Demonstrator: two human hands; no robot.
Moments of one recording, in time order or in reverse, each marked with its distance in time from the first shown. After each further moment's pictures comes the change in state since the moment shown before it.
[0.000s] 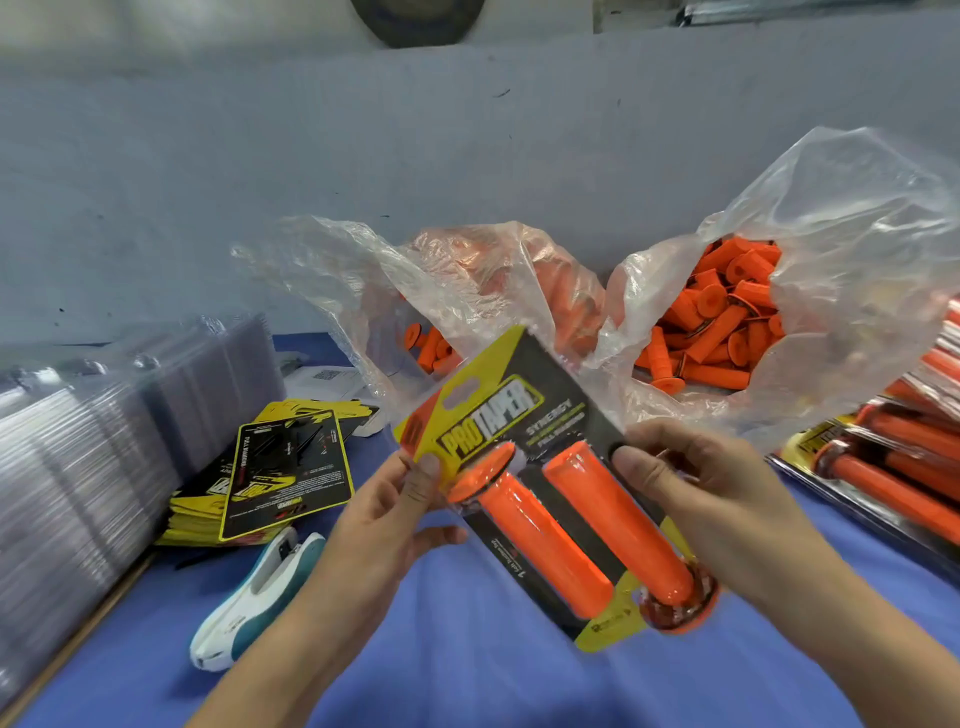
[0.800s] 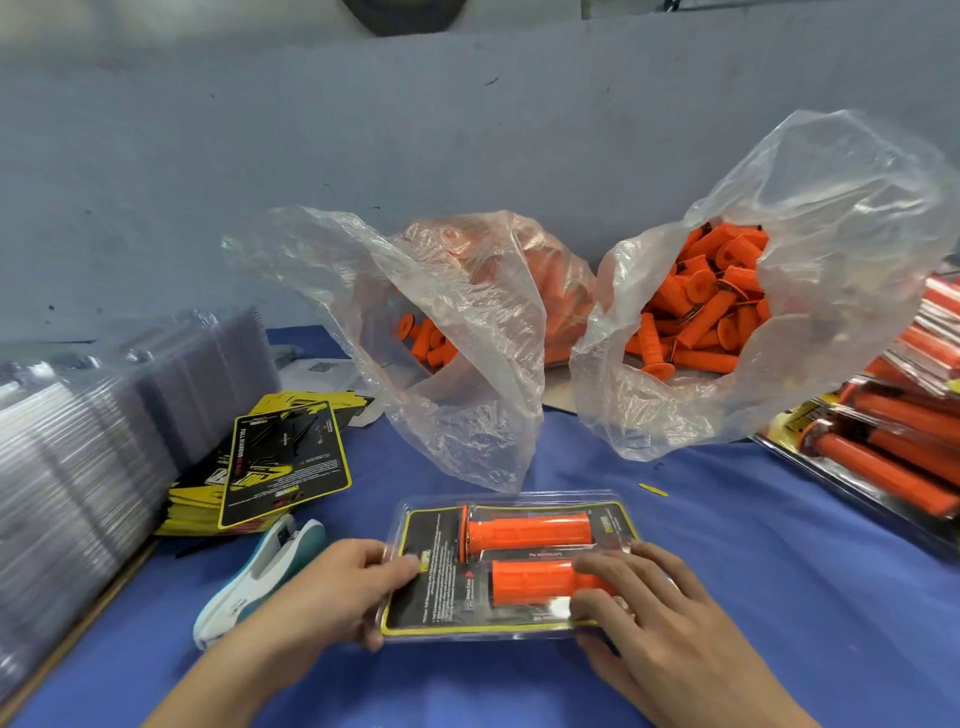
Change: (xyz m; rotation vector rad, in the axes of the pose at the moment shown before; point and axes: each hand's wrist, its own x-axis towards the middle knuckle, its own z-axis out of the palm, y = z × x) left_hand -0.009 -0.039 -0.051 0.563 -0.040 -0.556; right_hand -0.058 0.108 0.038 -0.963 0.115 -0.821
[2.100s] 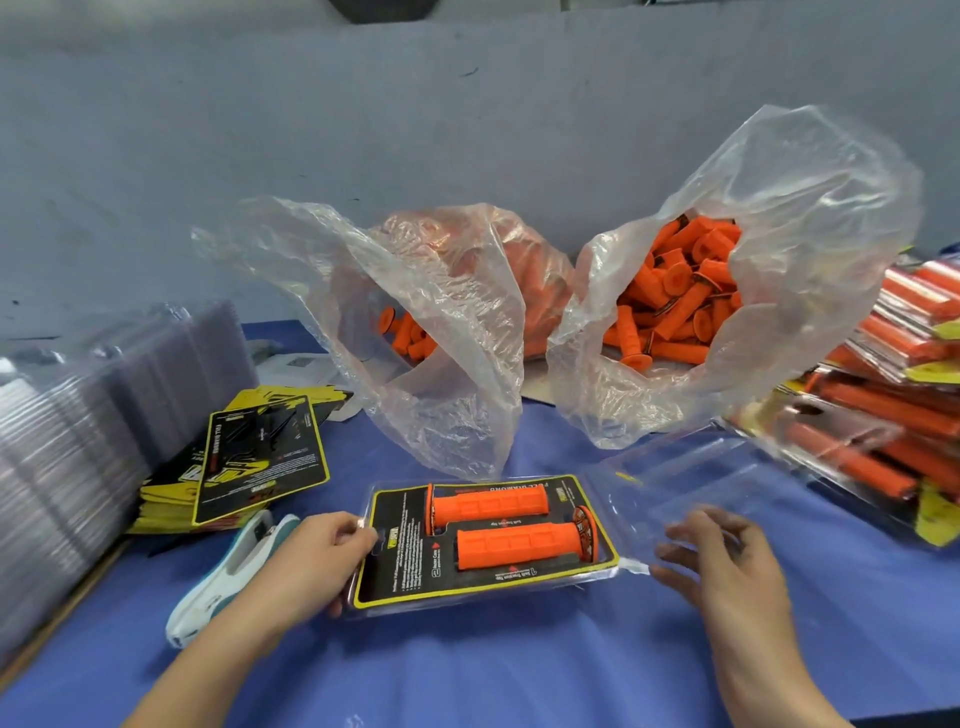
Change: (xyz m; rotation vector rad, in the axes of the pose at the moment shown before) left_hand 0.020 -0.004 -0.008 0.271 0.199 0.158; right_hand 0.001 0.023 -0.015 1.140 0.549 1.537
